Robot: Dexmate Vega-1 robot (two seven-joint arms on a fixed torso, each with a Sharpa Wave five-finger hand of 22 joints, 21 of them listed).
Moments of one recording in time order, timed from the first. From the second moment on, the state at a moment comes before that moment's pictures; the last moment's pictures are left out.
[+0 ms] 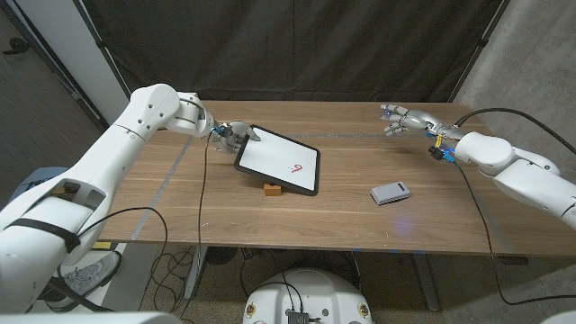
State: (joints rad) left arm 0.41 0.64 0.38 -1.56 -1.16 1.20 0.34; left_hand 0.98 0.11 0.70 -0.17 0.17 0.71 0.05 0.20 0.20 0.77 -0.03 0.21 0.19 0.83 -0.08 0.18 0.17 0.96 -0.06 0.33 0.18; right arm -0.93 -1.07 -0.32 -1.70 0.32 0.08 0.13; right_hand 0.33 0.12 0.36 -0.16 0.20 0.06 -0.21 0.19 0.19 0.07 0.02 0.20 0.21 0.47 -0.05 0.46 0.36 0.56 -0.04 0.35 0.24
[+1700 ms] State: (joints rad) left arm 0.44 0.62 0.38 -1.58 -1.17 1.16 0.40; left_hand 0.98 0.11 0.70 -0.17 0.17 0.71 0.05 0.19 0.20 0.78 -0.03 0.20 0.19 0.83 -0.08 0.18 0.17 0.96 -0.06 0.33 0.18; right arm -1.12 -1.46 -0.21 -1.95 -0.01 0.02 0.12; right_hand 0.73 0.02 0.38 -0.19 0.18 0.13 -0.22 0.20 0.19 0.14 0.15 0.22 0.24 0.56 -0.05 0.78 0.62 0.63 -0.03 0.58 0.43
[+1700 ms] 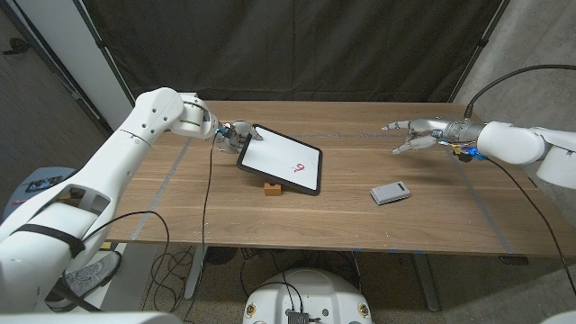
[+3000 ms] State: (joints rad) left arm 0.47 0.60 0.36 -1.62 -1.19 1.15 0.44; left_hand 0.98 0.11 0.70 -0.17 0.17 0.71 0.05 0.19 0.20 0.77 -0.04 0.20 0.19 0.83 -0.08 0.18 0.17 0.95 -0.05 0.33 0.18; right arm -1.49 -1.27 0.22 -2.08 -0.32 0.06 0.37; right_hand 0.92 -0.05 0.36 -0.18 0.19 0.19 -0.22 0.21 0.20 0.20 0.13 0.22 0.26 0.59 -0.05 0.92 0.67 0.65 -0.04 0.71 0.55
